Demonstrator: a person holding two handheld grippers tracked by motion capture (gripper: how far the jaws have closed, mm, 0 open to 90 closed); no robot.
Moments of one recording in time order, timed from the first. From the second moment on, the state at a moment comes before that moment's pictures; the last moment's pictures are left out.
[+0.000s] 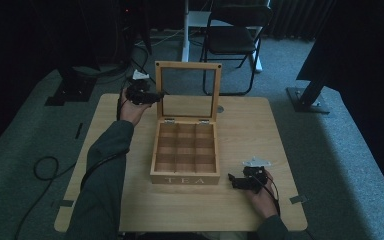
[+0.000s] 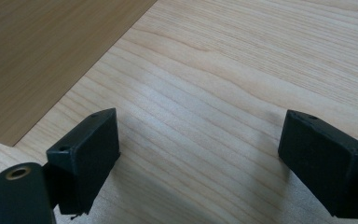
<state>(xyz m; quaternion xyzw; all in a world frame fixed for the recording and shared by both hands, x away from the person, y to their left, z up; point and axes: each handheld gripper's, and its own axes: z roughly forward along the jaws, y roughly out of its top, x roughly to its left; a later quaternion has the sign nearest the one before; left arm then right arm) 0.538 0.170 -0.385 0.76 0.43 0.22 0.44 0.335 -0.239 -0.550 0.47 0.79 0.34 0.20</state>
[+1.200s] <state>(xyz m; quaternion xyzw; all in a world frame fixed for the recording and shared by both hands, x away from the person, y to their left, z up) 0.531 0.149 -0.375 0.75 0.44 0.20 0.46 0.334 -0.239 -0.550 0.47 0.79 0.34 0.20</state>
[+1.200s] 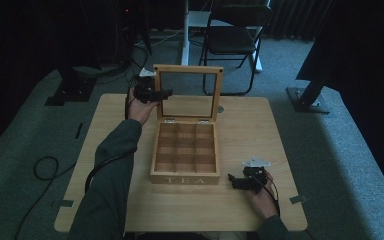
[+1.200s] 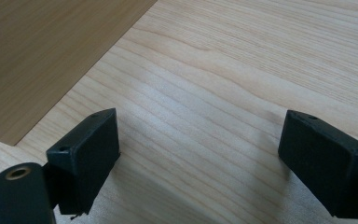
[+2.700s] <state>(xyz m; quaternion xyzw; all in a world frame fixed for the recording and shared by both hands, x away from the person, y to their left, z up) 0.448 0.161 -0.331 0.75 0.40 0.22 0.48 0.335 -0.238 -0.550 0.47 0.79 0.34 0.20</state>
